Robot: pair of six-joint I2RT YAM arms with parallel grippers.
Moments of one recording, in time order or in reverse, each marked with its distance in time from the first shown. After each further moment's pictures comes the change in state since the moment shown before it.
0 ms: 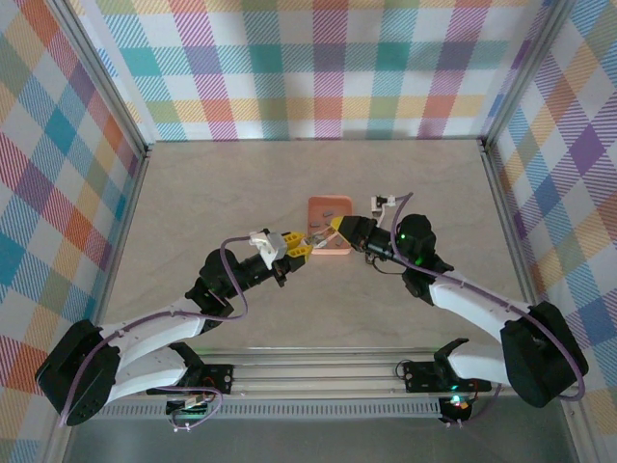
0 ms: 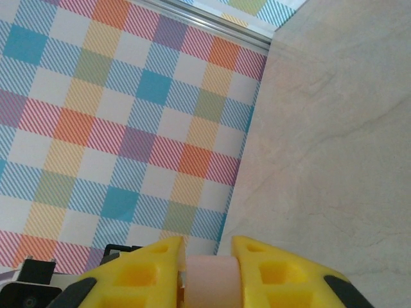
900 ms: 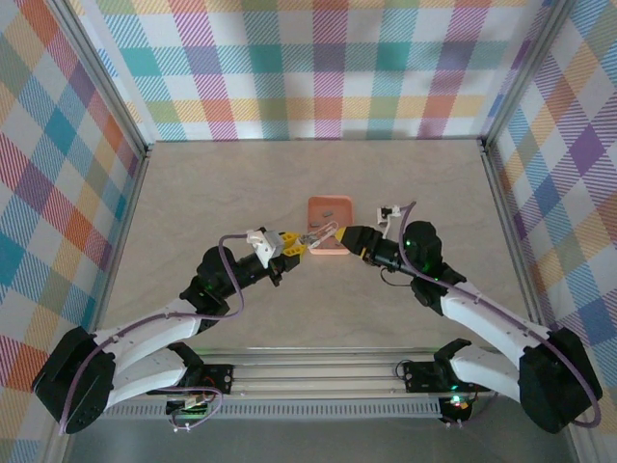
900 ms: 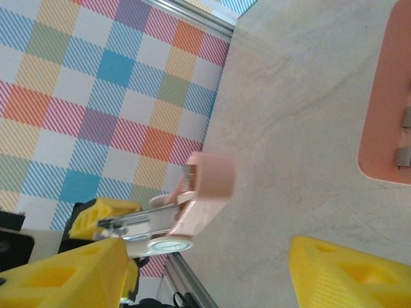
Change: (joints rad) left arm 0.039 -0.038 0.000 -0.085 0.006 0.005; right arm 0.000 -0.137 -0.039 -0.227 0.019 -0.105
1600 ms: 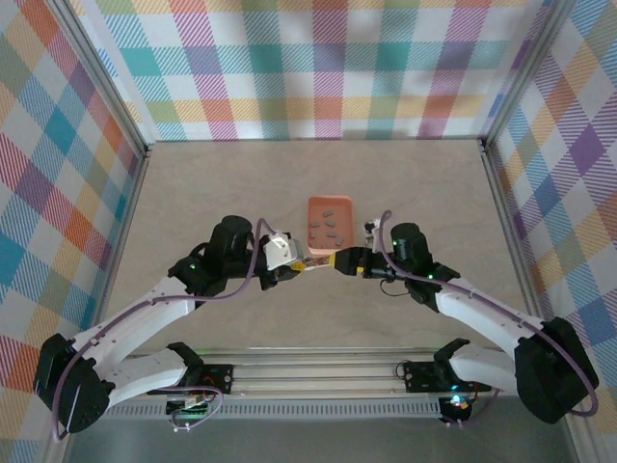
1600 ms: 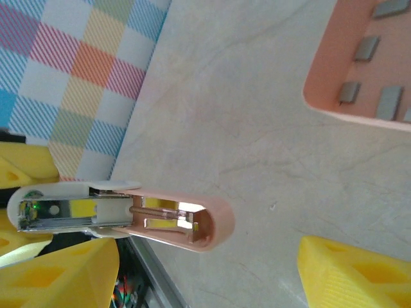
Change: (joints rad) left arm 0.028 -0.001 0.347 -0.897 0.165 0.423; right arm 0.021 0.034 0.013 -0.258 -0.053 -0.314
